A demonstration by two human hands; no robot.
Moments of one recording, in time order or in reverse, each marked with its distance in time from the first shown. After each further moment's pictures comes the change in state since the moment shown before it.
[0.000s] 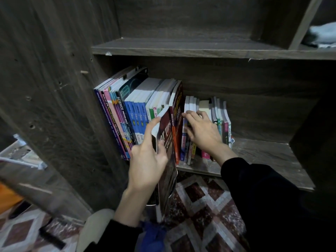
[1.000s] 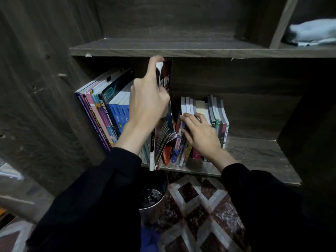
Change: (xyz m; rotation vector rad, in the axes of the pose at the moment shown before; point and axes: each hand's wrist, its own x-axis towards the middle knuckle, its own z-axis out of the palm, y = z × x) left_hand 0.107 0.066 0.018 0.072 0.093 0.311; right_hand -0.020 0.026 0.003 0.009 0.099 -0.007
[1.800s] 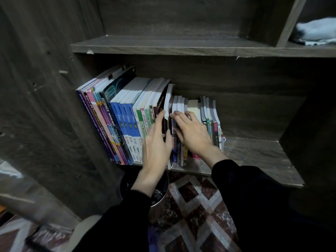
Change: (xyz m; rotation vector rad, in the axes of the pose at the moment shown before) left_hand -0.093 -0.059 0.061 -0.062 -0.093 -0.146; right_hand 0.019 -0.022 0.007 0.019 -0.046 -0.060
